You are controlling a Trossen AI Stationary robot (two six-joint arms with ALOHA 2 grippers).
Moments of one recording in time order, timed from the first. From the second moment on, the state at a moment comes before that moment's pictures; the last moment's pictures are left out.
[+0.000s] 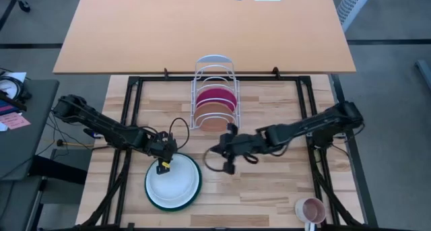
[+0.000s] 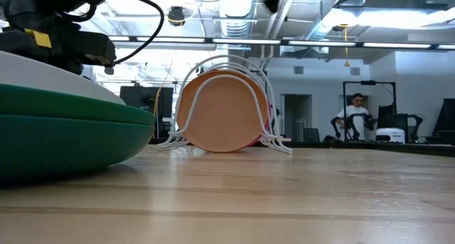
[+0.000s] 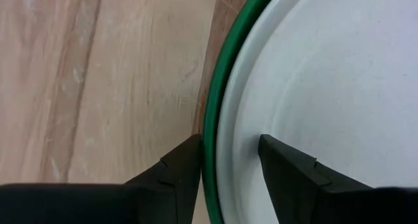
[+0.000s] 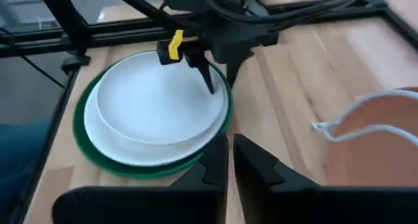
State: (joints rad) left arm -0.33 1.23 0.59 -0.54 -0.15 -0.48; right arm 0.25 1.70 1.36 -0.25 0.24 0.29
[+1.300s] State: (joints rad) left arm -0.33 1.23 0.59 -0.53 -0.21 -0.48; right arm 0.30 2.35 2.06 -0.51 -0.13 -0.04
